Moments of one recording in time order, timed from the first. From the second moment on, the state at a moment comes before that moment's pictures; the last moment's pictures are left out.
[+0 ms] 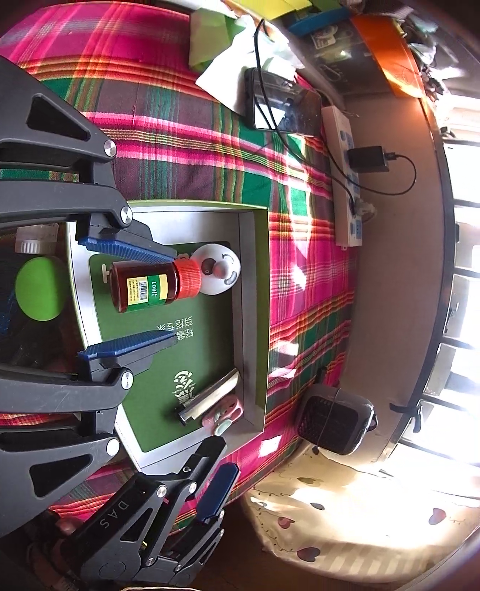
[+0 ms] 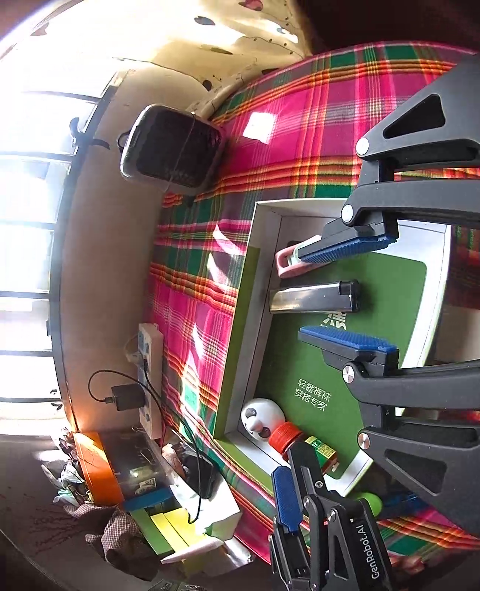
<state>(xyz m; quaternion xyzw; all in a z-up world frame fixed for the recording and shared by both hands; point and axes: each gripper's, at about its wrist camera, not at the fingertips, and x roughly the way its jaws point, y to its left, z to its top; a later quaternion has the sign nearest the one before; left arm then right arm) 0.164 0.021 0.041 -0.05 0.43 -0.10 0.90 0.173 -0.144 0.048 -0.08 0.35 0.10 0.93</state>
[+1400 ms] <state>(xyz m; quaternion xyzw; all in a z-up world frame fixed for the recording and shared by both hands) 0.072 0.059 0.054 -0.08 0.40 -0.08 0.91 0.074 -0.154 0.064 -0.07 0.30 0.09 0.95</state>
